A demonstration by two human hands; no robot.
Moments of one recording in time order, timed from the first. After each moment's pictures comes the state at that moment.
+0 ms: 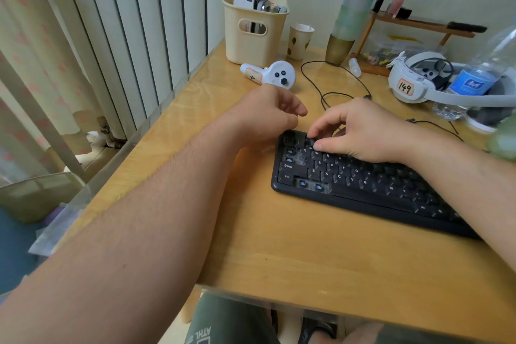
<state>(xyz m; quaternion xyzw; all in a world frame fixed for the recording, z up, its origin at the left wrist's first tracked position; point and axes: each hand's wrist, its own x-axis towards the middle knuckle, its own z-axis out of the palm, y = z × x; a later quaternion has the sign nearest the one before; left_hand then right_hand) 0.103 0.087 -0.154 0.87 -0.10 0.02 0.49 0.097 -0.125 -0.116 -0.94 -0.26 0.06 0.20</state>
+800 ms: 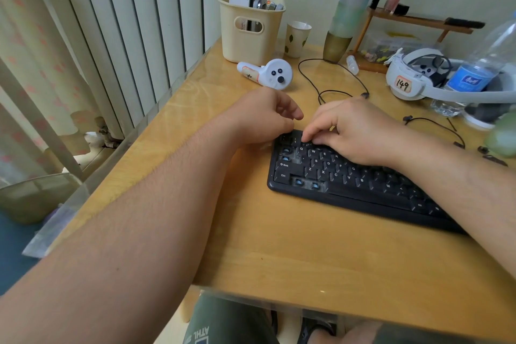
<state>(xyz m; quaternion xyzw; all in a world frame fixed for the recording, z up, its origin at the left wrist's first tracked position) 0.105 0.087 -0.157 0.89 -0.11 0.00 0.43 0.101 -0.125 -0.124 -0.92 -0.36 -0.02 0.12</state>
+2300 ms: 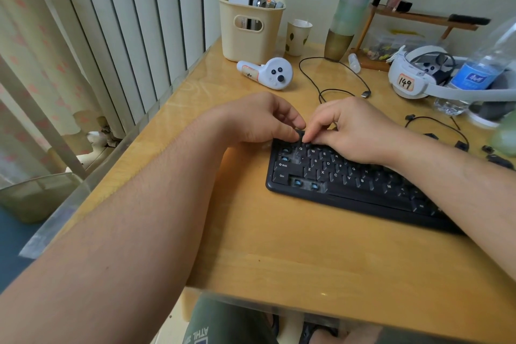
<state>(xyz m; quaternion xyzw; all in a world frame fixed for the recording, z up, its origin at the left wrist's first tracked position) 0.095 0.091 -0.145 0.88 -0.13 -0.11 0.45 0.109 -0.126 -0.134 -0.92 -0.32 0.00 0.24</state>
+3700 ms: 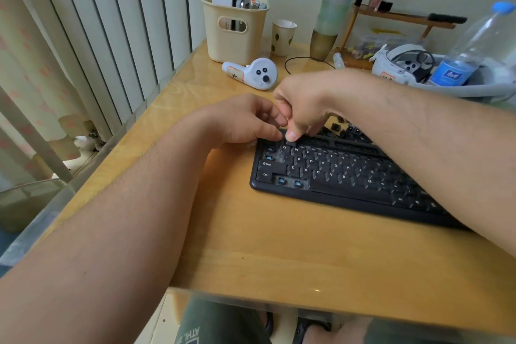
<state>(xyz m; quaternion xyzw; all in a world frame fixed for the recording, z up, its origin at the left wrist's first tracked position) 0.098 0.090 -0.148 0.87 -0.12 -0.11 0.46 0.132 -0.068 -0.083 -0.96 -0.19 0.19 0.06</state>
